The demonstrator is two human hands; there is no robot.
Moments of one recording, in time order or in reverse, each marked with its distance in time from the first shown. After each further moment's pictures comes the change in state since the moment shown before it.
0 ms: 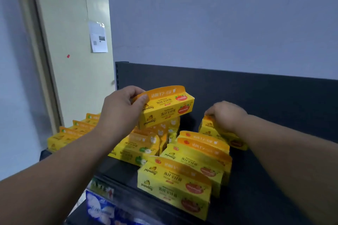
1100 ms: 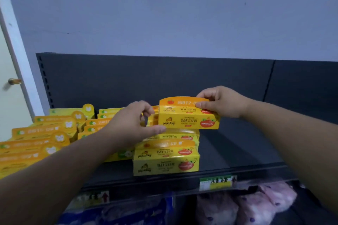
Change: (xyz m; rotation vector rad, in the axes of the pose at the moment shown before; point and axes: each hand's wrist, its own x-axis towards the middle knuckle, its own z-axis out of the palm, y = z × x) left_hand -0.005 -0.031 0.022 -0.060 -0.800 0.338; right_hand -0.150 -0.044 -0.048 0.758 0.116 0.315
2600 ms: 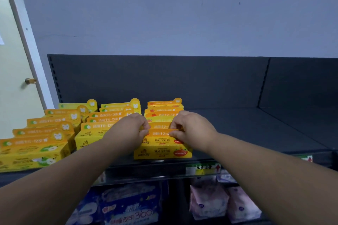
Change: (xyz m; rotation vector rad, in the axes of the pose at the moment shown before) left_hand -0.022 0.008 0.033 0.304 -0.016 0.006; right_hand -0.040 0.002 0.080 -0.423 0.080 -0.223
